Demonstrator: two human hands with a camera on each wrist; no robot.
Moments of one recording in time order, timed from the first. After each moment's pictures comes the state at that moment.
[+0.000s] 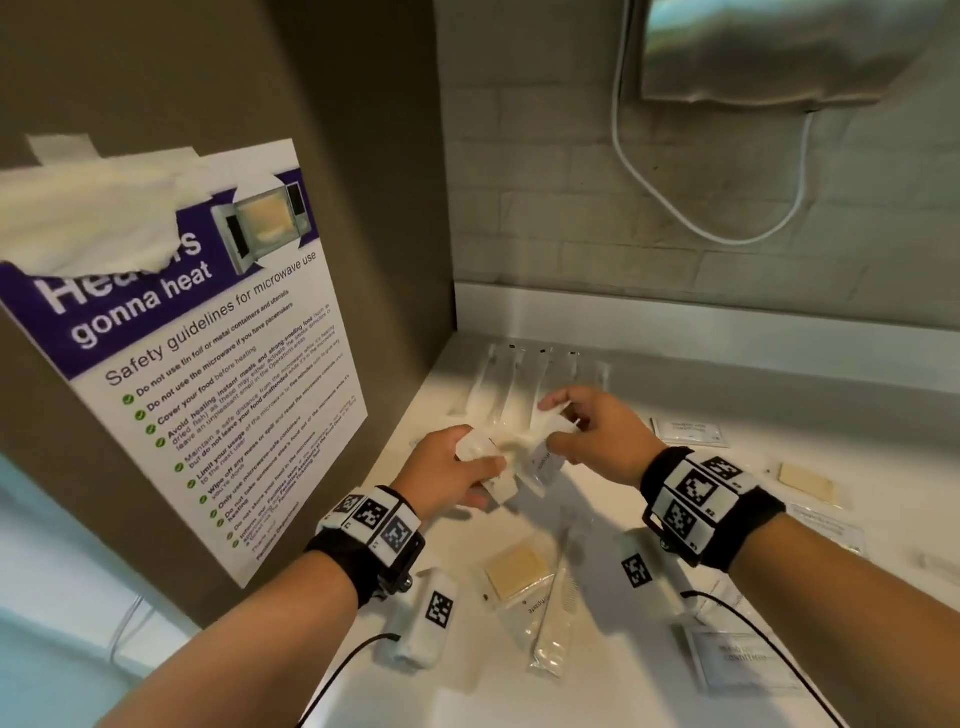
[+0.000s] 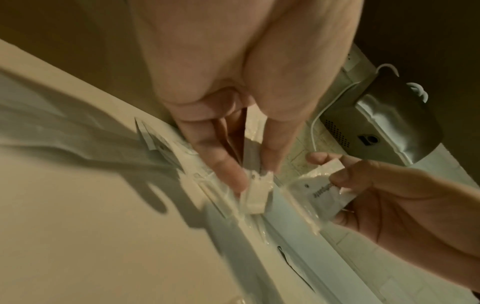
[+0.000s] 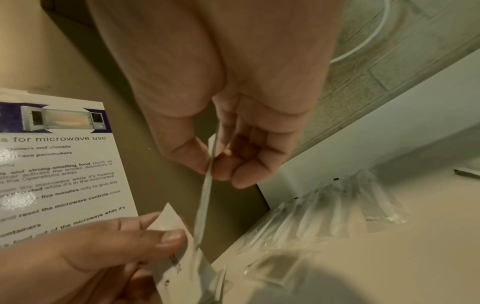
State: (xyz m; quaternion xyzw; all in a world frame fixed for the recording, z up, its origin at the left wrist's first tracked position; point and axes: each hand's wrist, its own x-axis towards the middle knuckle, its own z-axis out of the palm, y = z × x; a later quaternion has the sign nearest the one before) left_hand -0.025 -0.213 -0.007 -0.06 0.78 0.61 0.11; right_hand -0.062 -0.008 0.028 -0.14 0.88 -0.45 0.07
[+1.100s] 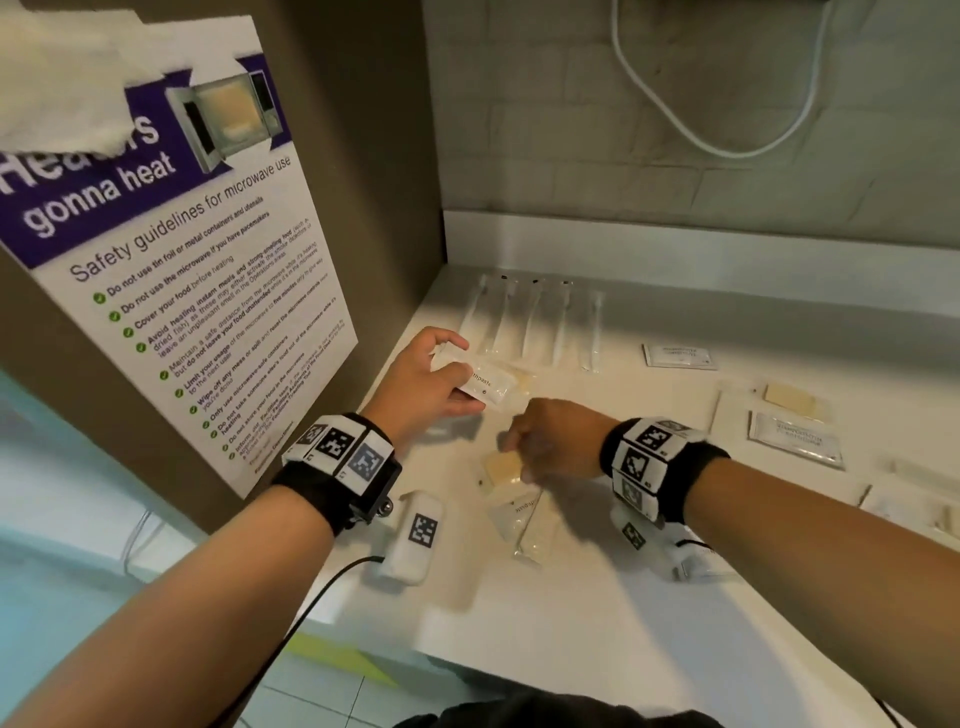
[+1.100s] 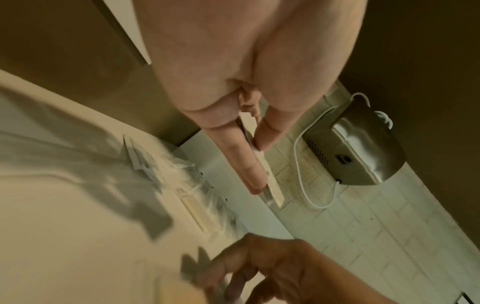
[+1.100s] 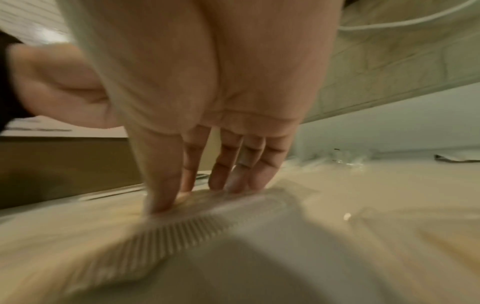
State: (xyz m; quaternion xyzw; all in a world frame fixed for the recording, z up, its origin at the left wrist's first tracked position) left_hand -0.006 -0.213 0.011 -0.07 0.74 0.67 0.04; right_hand -0.028 -0.023 -0.021 -0.27 0.92 -0.18 0.23
